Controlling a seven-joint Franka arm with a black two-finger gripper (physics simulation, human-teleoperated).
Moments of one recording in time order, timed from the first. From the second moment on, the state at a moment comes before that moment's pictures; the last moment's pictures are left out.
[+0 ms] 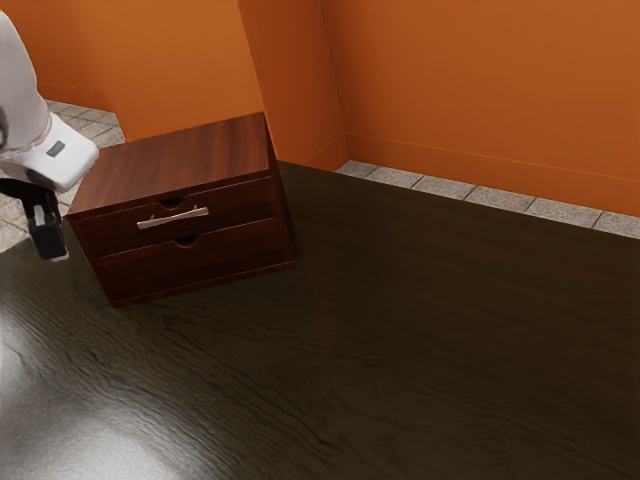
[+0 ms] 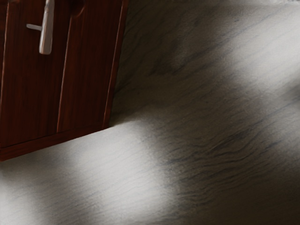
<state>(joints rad) 0.02 -0.39 0.24 -1.91 0.51 1.74 0.74</state>
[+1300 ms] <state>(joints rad) 0.04 0.10 0.30 -1.76 0.53 2.16 0.77</state>
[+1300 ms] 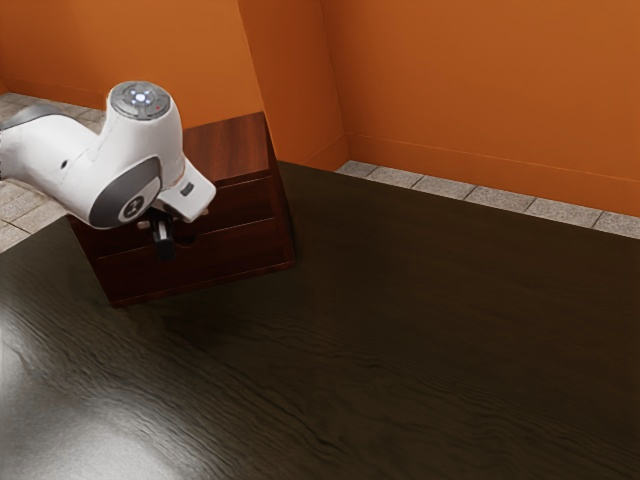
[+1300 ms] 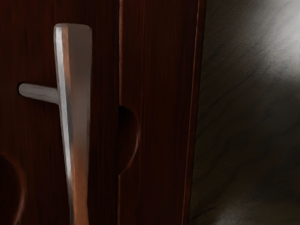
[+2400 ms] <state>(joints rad) 0.03 0.01 0.30 -1.94 0.53 2.34 0.73</state>
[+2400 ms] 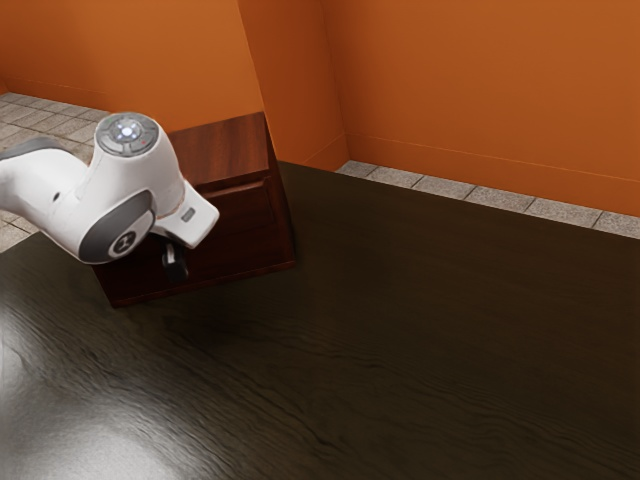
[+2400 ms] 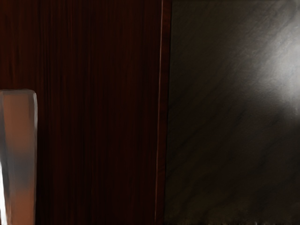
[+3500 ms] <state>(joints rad) -0.07 -0.29 0.31 -2.26 0.53 2.34 0.71</state>
